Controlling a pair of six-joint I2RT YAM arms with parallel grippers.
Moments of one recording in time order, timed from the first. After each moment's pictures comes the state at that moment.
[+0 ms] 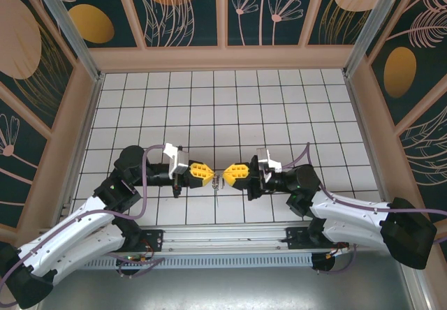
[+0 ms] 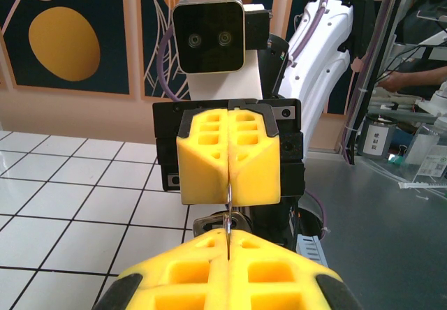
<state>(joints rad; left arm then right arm) -0.77 0.72 0.59 0.10 0.80 -0.08 0.98 0.99 0.30 1.12 -0.57 0.36</state>
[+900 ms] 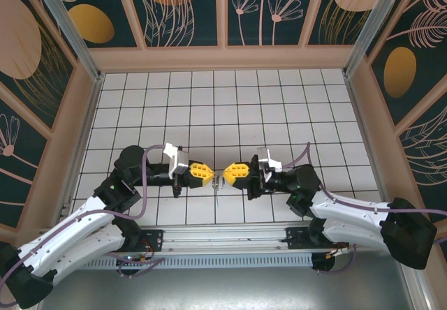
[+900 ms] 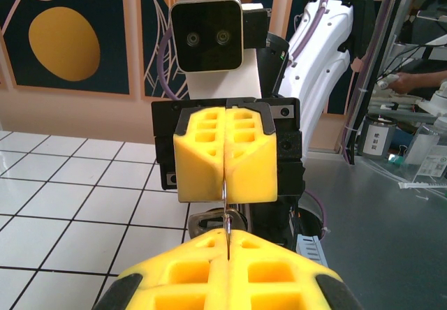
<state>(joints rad) -0.77 0.72 0.59 0.10 0.80 -0.08 0.97 0.99 0.30 1.12 -0.56 0.36</state>
